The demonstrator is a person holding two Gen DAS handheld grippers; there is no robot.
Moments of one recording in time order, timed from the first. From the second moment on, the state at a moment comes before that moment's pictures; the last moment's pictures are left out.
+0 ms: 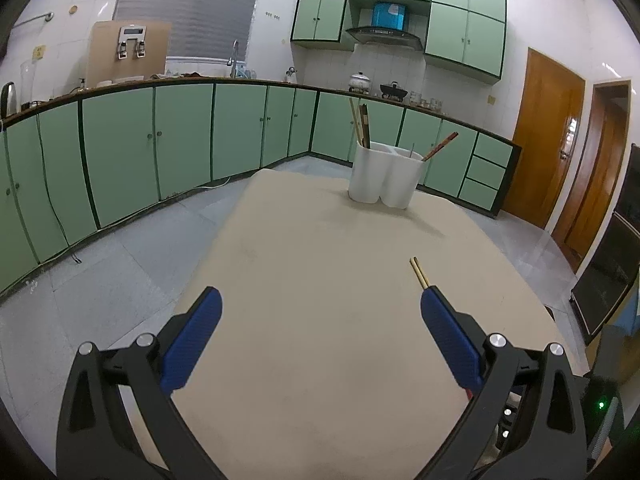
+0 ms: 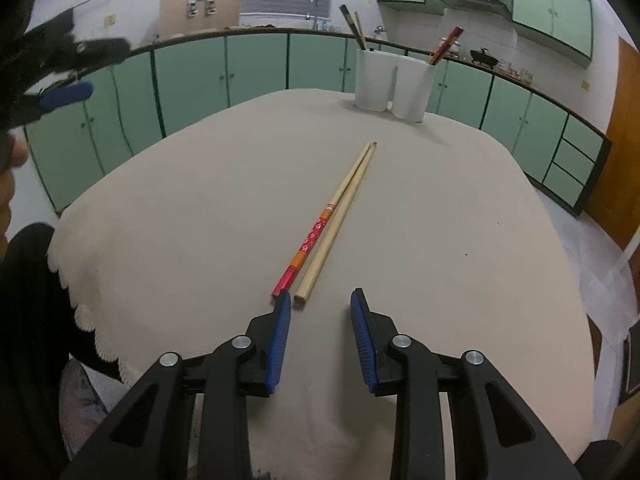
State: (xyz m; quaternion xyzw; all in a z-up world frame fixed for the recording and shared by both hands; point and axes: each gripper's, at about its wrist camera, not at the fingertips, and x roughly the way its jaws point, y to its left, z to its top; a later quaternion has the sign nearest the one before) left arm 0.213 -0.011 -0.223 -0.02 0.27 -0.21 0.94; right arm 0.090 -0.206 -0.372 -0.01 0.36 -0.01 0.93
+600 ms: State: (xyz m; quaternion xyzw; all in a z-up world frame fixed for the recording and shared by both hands) left arm 0.196 -0.051 -0.257 -0.01 0.30 -0.24 0.93; right arm 0.080 -0.262 -0.373 0.07 0.35 -0.09 0.93
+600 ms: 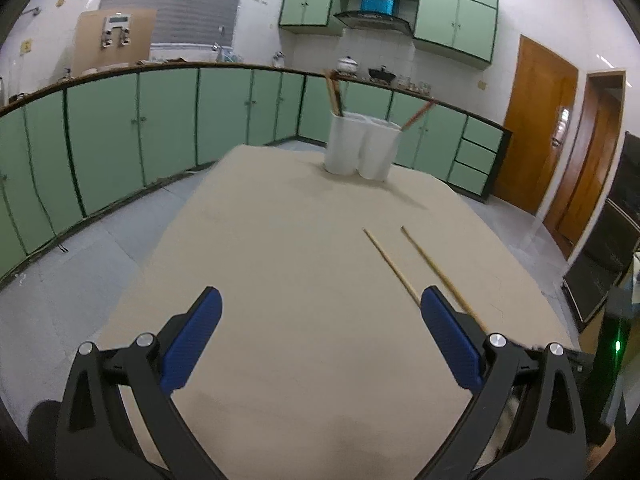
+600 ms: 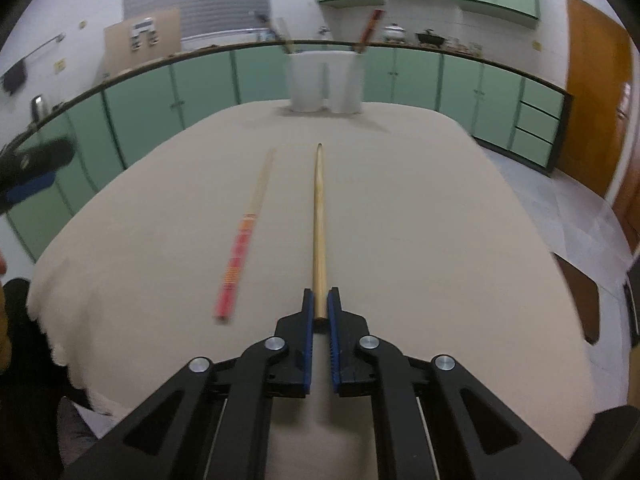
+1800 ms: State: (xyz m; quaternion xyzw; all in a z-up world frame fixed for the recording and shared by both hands) left arm 0.161 -0.149 -0.334 0.04 0.32 -0.23 0.92; right arm 0.065 -0.300 -0.374 0.09 0.33 -0.10 0.93
